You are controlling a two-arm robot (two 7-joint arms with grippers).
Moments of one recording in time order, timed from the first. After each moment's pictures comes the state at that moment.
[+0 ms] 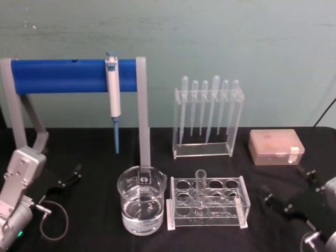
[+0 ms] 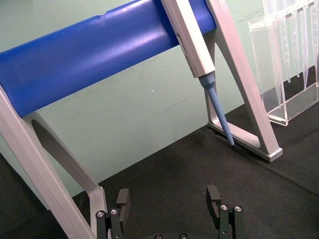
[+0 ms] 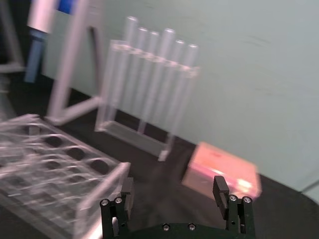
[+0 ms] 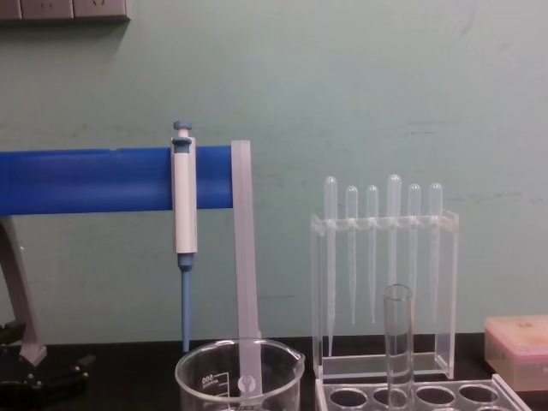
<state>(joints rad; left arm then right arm) -0.20 0.60 0.45 -1.41 -0.25 -0.12 0.03 -0.05 0.71 -0.34 -1.66 0.28 -0.18 -0.03</state>
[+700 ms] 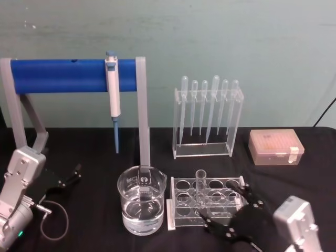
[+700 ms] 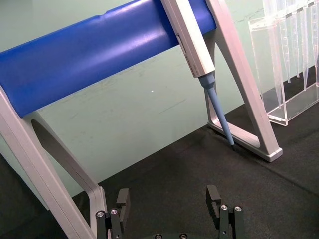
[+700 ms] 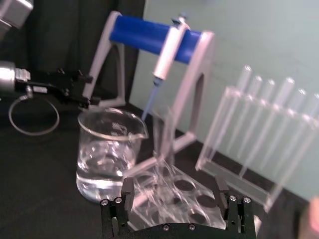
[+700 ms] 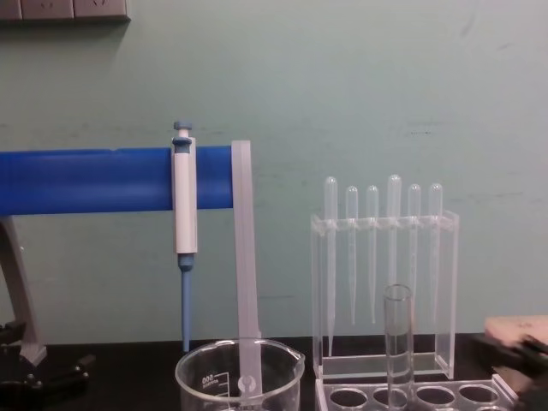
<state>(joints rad) -0.20 0.60 0.45 -1.41 -0.25 -0.12 0.03 -0.04 0.61 -0.46 -1.73 0.19 -0.23 0.13</state>
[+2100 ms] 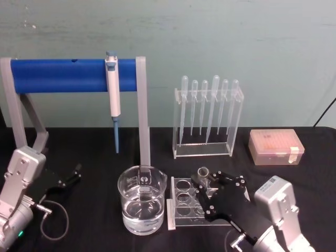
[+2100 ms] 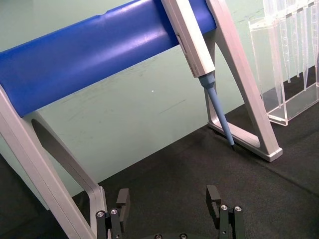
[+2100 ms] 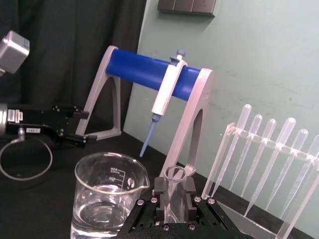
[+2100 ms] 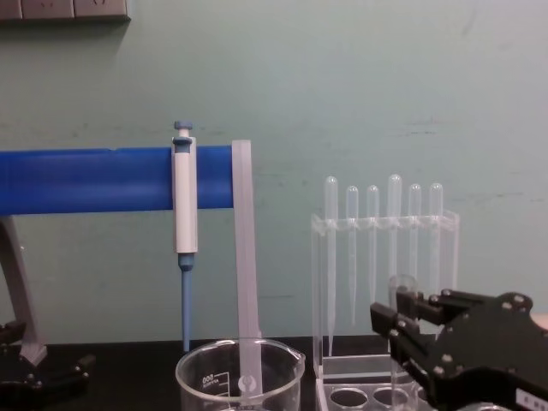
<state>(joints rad) -0.20 0.60 0.45 -1.41 -0.25 -0.12 0.03 -0.01 0.44 -0.41 -1.74 0.09 -0.20 0.16</state>
